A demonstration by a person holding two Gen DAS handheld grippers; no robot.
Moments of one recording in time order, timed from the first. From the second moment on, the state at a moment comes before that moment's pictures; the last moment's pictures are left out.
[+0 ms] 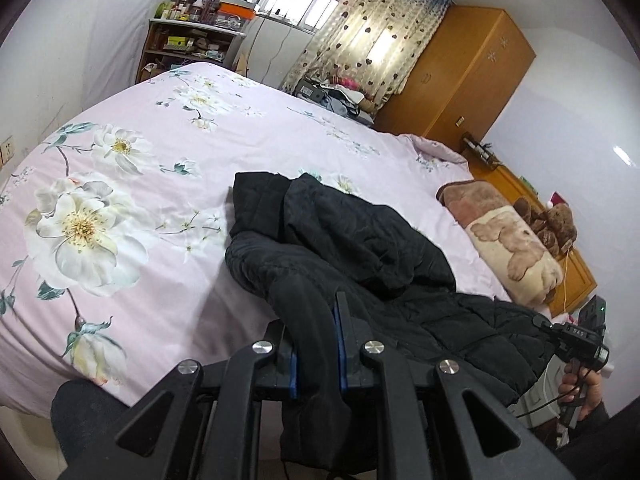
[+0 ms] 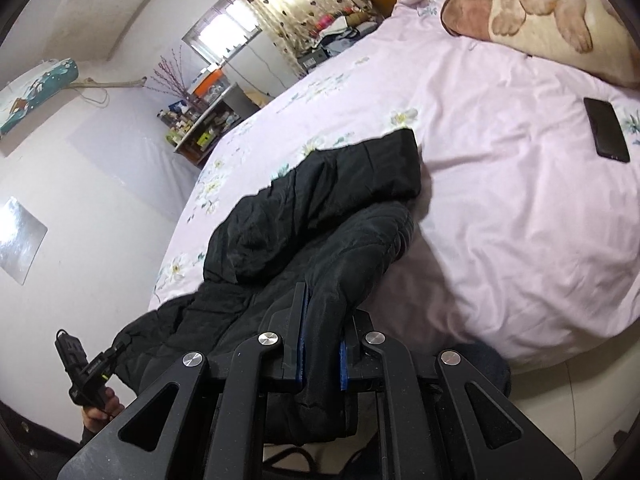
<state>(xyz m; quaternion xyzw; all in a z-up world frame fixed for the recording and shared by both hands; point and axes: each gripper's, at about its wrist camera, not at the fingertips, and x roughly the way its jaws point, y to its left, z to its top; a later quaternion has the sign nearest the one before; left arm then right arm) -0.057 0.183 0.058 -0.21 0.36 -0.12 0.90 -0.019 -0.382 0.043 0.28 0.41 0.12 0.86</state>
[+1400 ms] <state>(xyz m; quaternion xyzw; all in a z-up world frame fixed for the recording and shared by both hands) 0.292 0.181 -0.035 -0.28 0.46 -0.07 0.84 0.323 -0.391 -0.055 0.32 0.50 0.07 0.80</state>
